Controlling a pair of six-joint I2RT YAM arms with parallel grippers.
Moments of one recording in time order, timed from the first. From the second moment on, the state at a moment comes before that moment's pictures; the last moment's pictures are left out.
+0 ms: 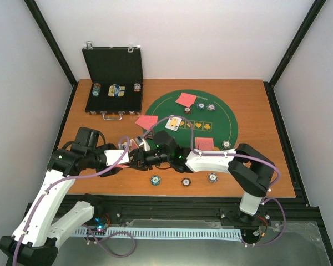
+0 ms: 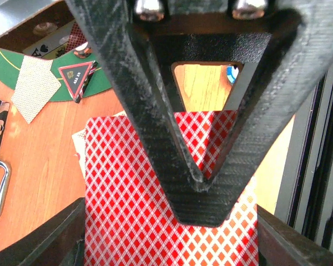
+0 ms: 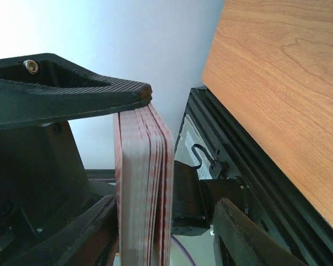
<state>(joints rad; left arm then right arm) -0.31 0.80 0.94 -1.17 0.32 1.01 1.05 1.76 1.01 0.47 -0.65 1.23</state>
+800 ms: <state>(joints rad) -0.31 0.80 0.93 -1.17 0.30 1.01 1.00 1.66 0.94 0.36 -0.64 1.17</state>
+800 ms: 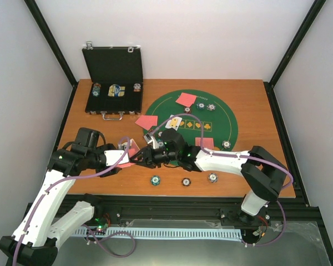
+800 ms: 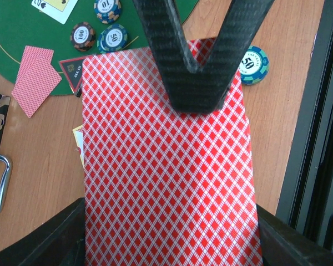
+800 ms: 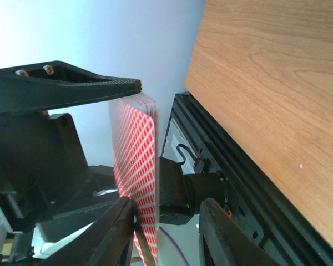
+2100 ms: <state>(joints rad) -0.31 0.80 0.91 -1.15 0.29 1.01 0.78 1.38 1.02 -0.17 -0.63 0.90</state>
